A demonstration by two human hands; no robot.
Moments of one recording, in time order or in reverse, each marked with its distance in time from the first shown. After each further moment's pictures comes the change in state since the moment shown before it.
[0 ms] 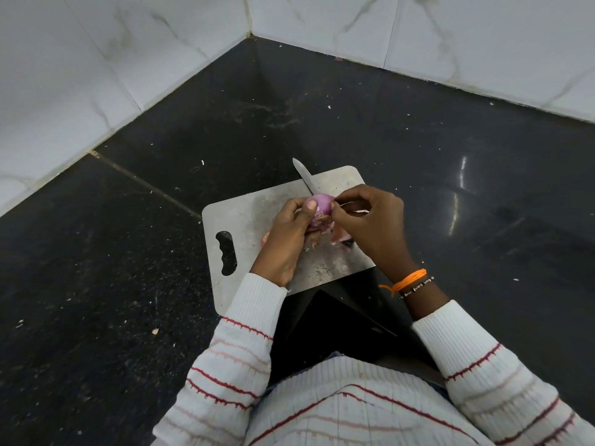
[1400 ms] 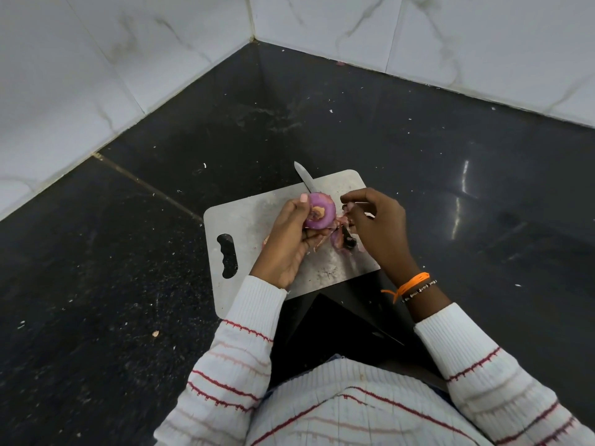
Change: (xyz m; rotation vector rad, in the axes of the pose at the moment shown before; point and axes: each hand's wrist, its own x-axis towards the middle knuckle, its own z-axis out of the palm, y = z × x) left_hand -0.002 0.008 0.003 -0.254 -0.022 -0.040; right_hand 0.004 0.016 -0.001 0.004 -0.004 0.124
